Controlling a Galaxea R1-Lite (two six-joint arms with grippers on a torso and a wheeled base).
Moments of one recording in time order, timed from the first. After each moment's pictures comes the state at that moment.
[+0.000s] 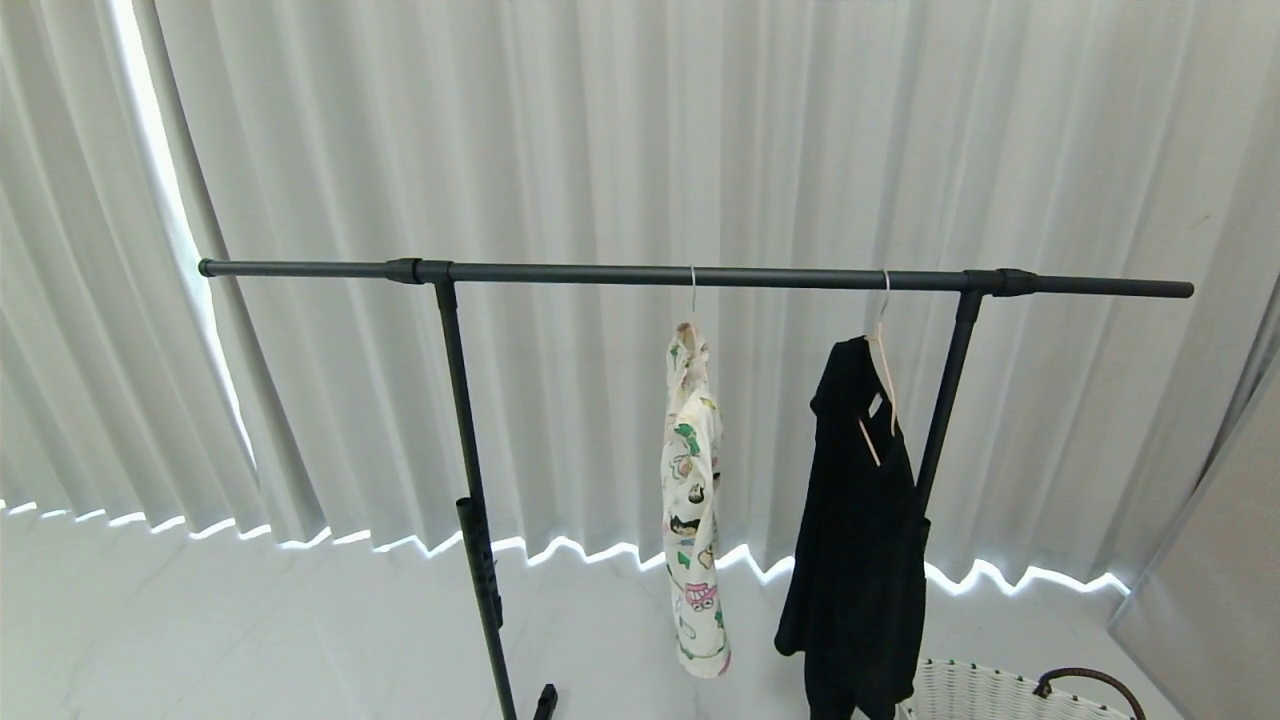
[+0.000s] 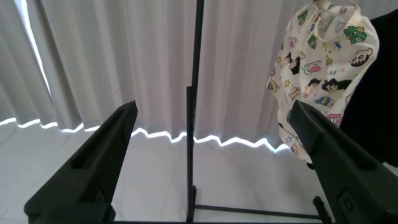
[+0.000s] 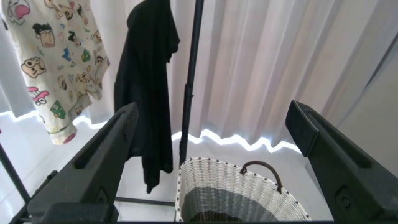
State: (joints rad) left arm 0.00 0.00 0.00 0.01 -0.03 0.01; right arm 0.00 0.00 0.00 -0.01 0.08 -0.05
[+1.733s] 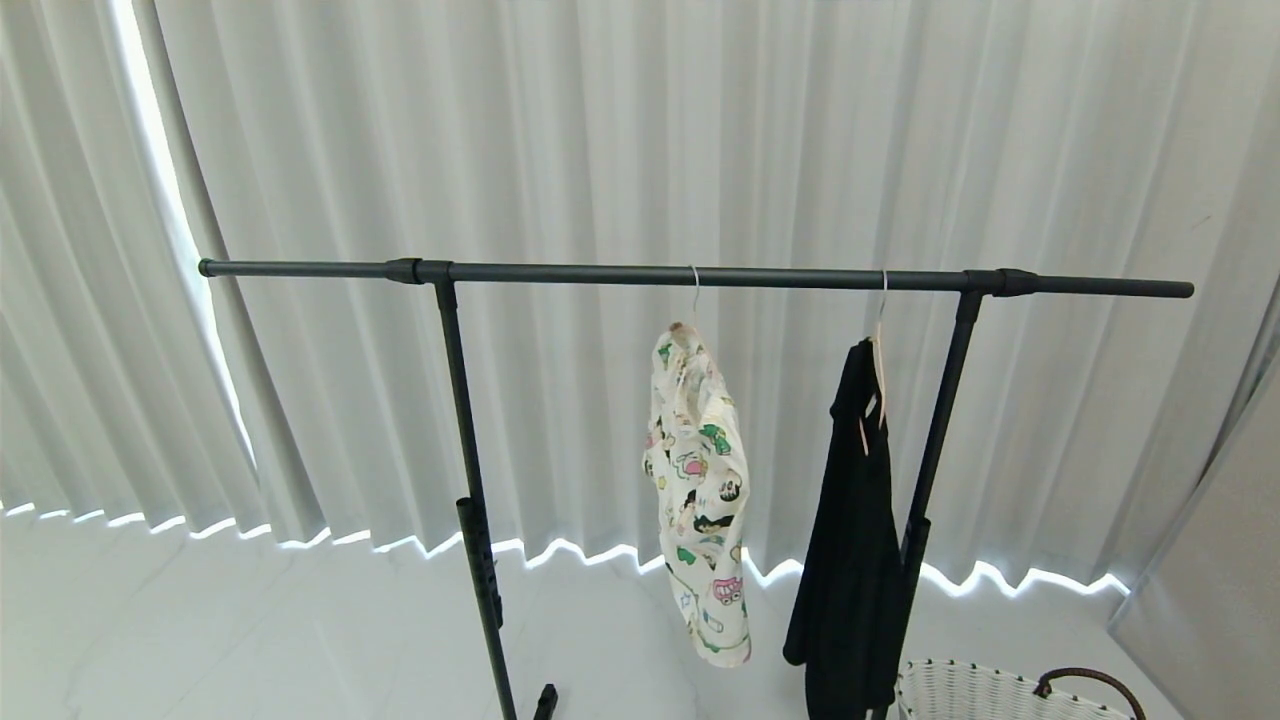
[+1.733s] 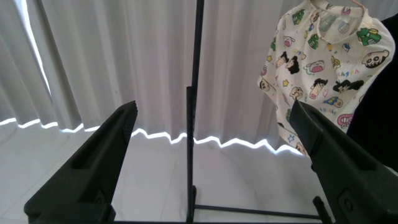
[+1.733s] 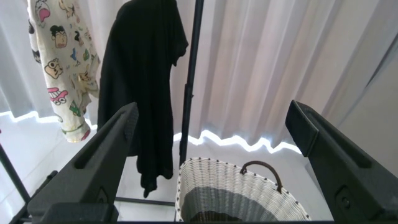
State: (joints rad) left arm 0.00 0.00 0.00 0.01 -0.03 0.01; right arm 0.00 0.00 0.00 -0.01 0.08 -0.05
